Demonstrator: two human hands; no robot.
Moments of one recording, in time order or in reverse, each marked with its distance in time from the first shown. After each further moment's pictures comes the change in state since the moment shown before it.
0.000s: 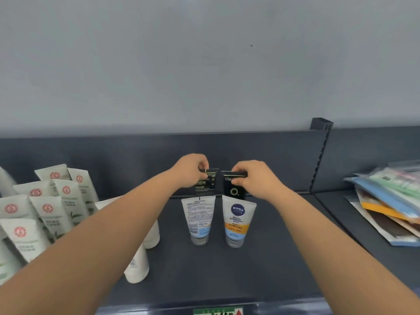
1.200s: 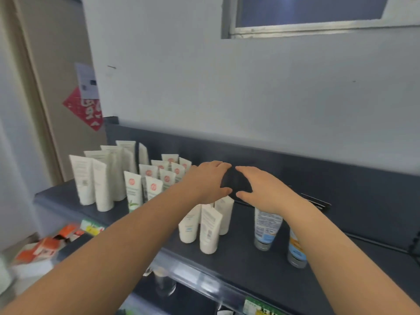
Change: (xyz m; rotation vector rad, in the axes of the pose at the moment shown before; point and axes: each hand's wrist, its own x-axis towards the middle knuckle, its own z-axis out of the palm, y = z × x) left_hand -0.175 -0.015 -0.074 0.488 0.206 -0.222; right_hand -0.040 -0.152 0.022 -0.192 -0.217 -0.505
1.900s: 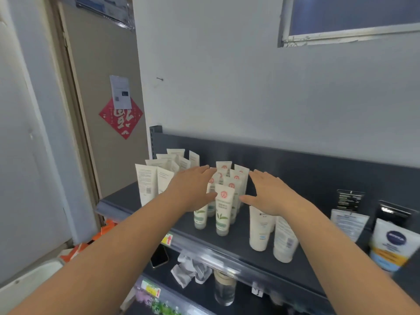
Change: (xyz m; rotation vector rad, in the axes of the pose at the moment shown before) left_hand -0.091 -0.191 -0.033 0.144 0.029 -0.086; right_hand 0.063 -0.161 0.051 -0.128 -0.062 0.129
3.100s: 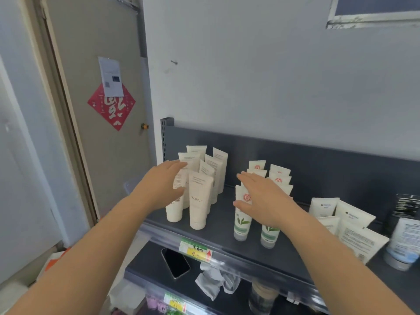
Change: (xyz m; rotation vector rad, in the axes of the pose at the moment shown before) left_hand 0.011 -0.213 0.046 -0.261 0.039 -0.047; right_hand 0.068 -0.132 0.037 -0.003 0.015 -0.057
